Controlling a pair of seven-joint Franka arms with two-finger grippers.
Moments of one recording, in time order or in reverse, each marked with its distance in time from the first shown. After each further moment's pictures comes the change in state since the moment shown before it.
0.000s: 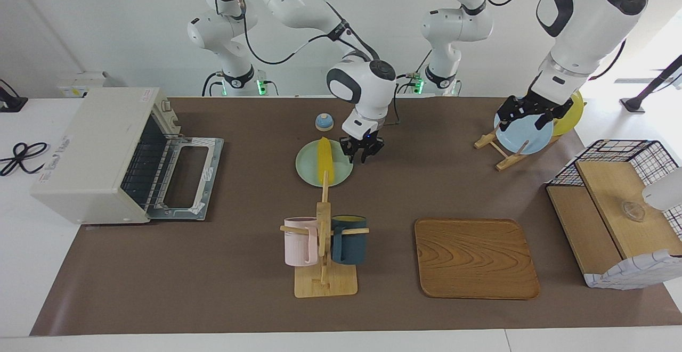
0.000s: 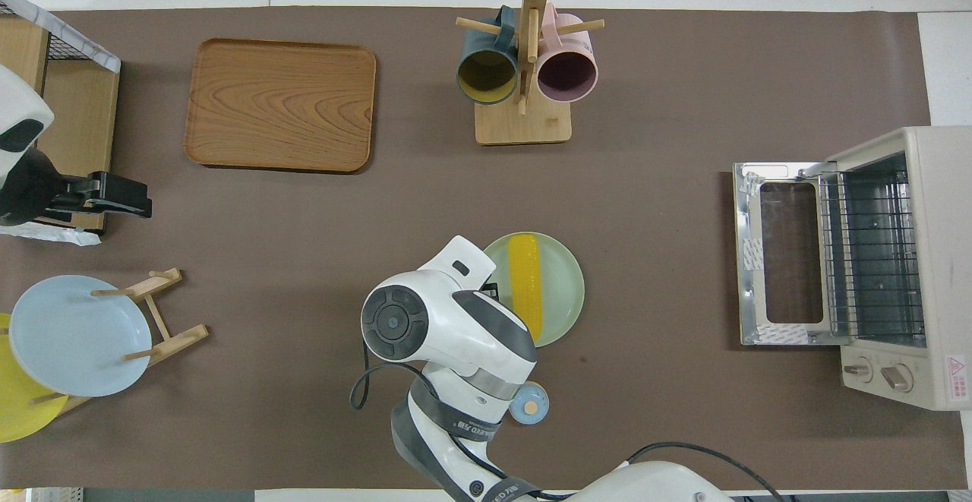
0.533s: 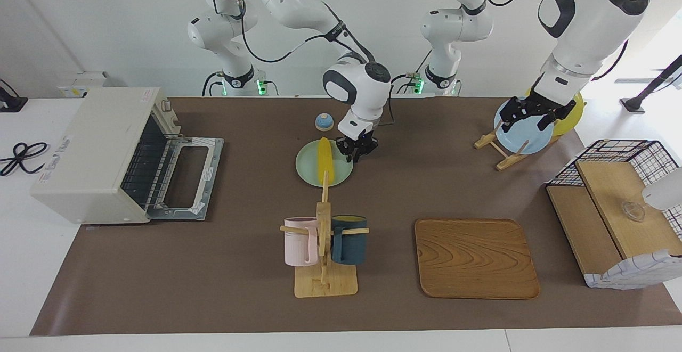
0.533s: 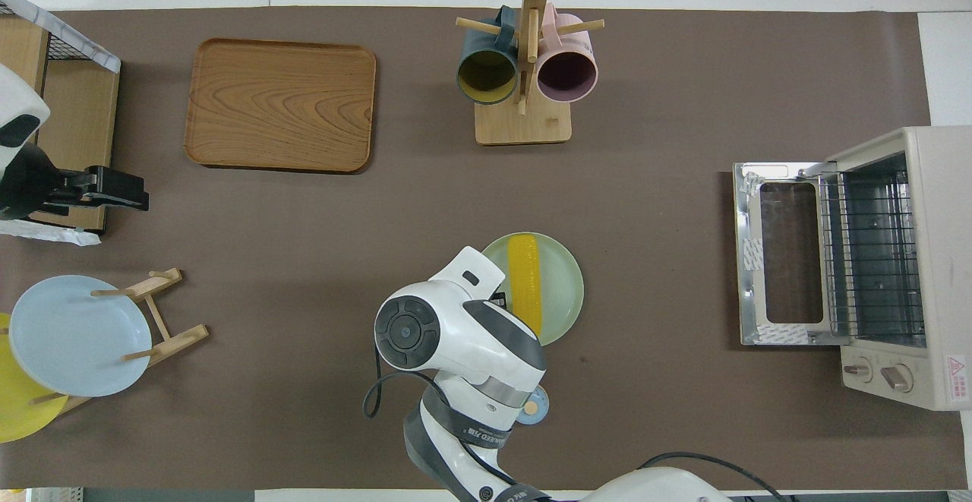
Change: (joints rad) left arm 0.014 0.027 -0.002 0.000 0.002 0.063 0.000; right arm -0.002 -0.023 -0.001 -0.058 -0.002 0.009 -0.001
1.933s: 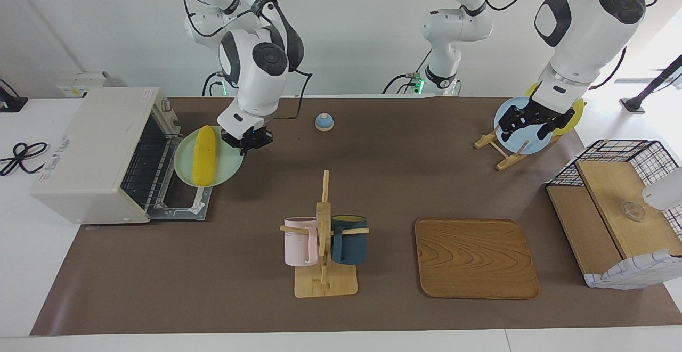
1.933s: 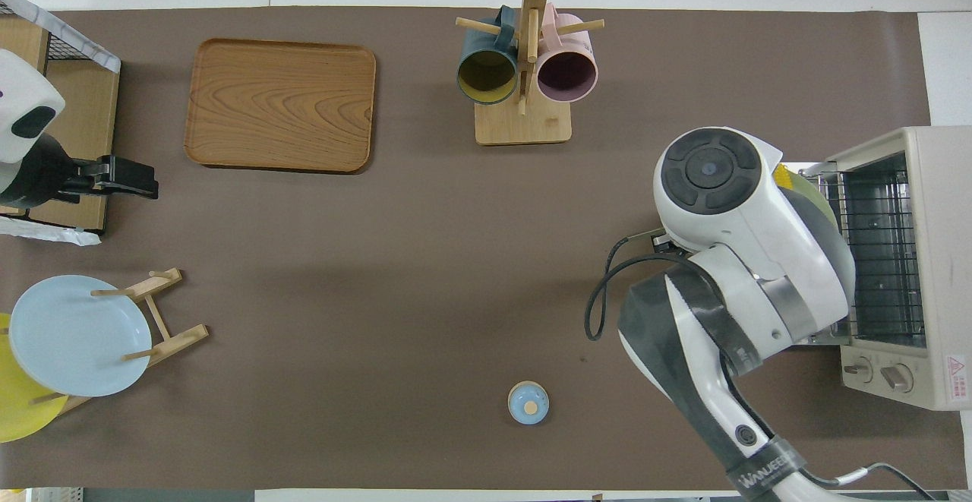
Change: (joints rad) left arm 0.001 0.019 -0.009 -0.003 0.000 0.044 0.000; right arm -0.476 -0.344 -0.011 -0.080 -0.095 -0.396 -0.609
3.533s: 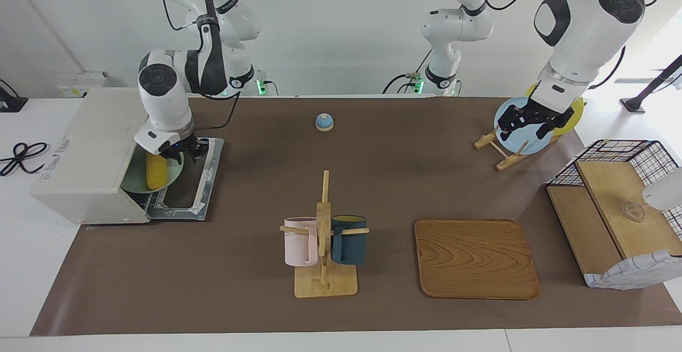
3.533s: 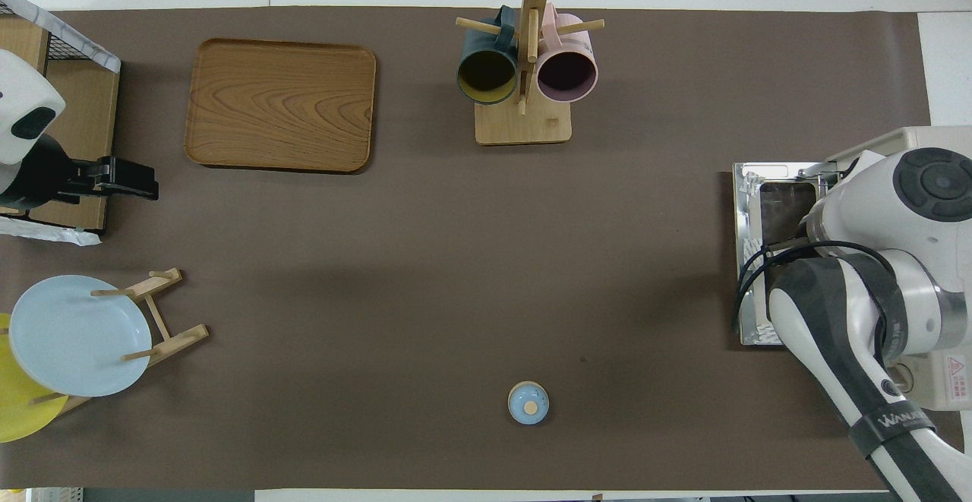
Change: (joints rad) left arm 0.000 -0.006 -0.003 0.001 0.000 -0.004 0.000; right arm -0.333 -0.072 0.011 -0.241 0.121 0.264 -0.338
